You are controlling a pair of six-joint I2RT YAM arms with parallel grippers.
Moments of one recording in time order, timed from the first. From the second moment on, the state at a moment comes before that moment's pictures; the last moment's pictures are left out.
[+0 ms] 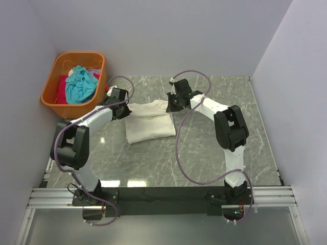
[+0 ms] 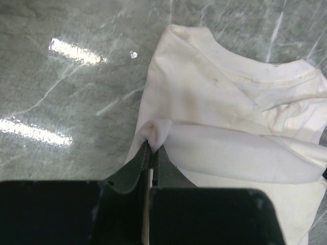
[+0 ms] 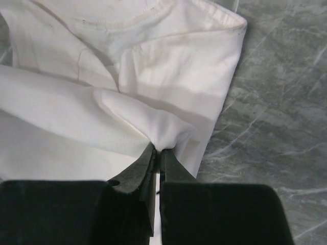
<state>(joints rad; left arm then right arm) -0.28 1.71 1.13 -0.29 -0.20 -0.69 0.46 2.09 1.59 -0.36 -0.21 0.31</state>
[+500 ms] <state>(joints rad) -0.28 1.67 1.07 -0.15 -0.20 -0.67 0.46 1.97 1.43 -0.16 -0.15 0.35</state>
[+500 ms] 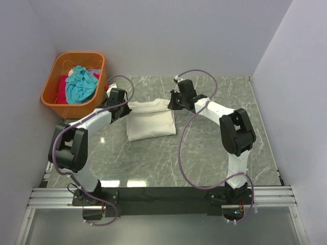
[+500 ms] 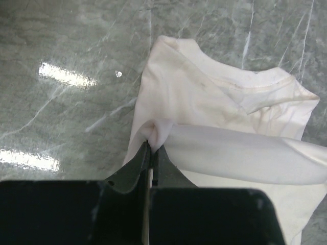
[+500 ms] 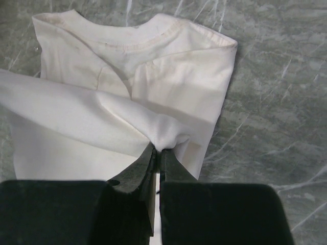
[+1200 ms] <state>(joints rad) -0.28 1.79 1.11 -0.12 -0.20 -0.64 0.44 2.01 1.42 -0.15 -0.13 0.37</state>
